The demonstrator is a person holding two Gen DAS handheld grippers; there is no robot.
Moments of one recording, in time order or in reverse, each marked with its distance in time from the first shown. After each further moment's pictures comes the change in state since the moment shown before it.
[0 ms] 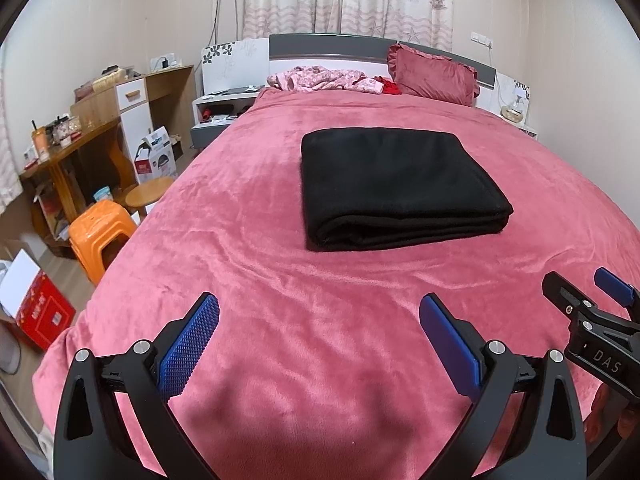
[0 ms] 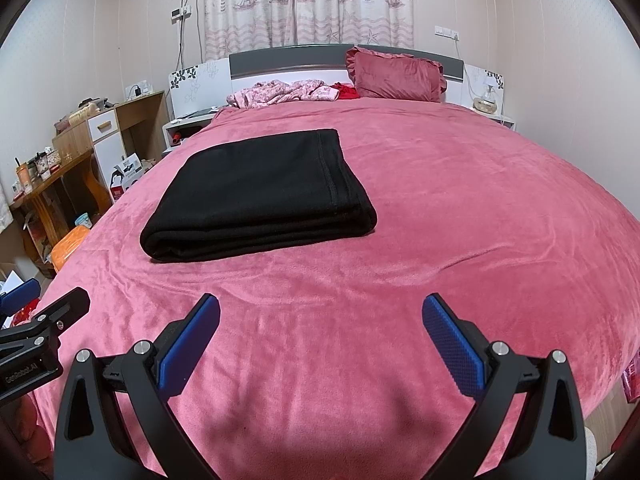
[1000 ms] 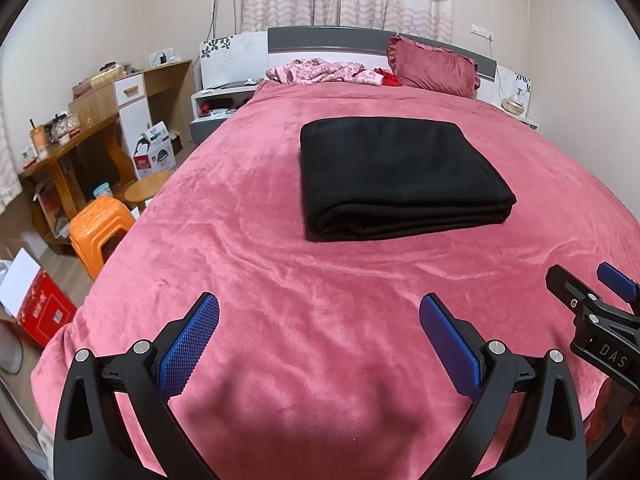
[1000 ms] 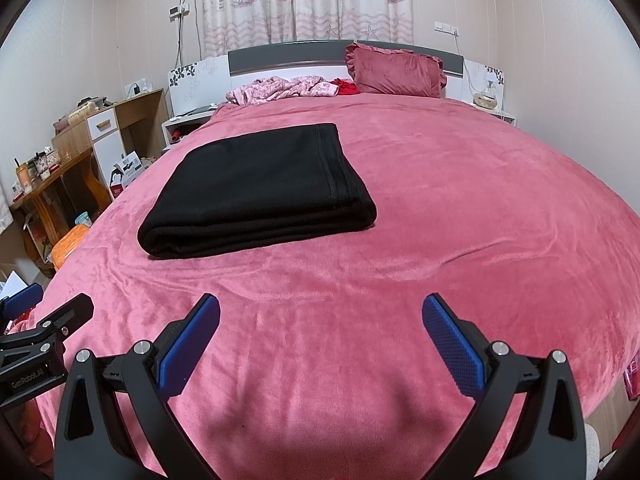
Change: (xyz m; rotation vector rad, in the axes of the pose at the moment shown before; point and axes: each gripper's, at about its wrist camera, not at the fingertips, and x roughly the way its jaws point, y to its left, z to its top) left arm 0.006 -0.001 -0.002 0.007 0.027 0.004; right arm 0.003 -0.006 -0.003 0.003 0.014 0.006
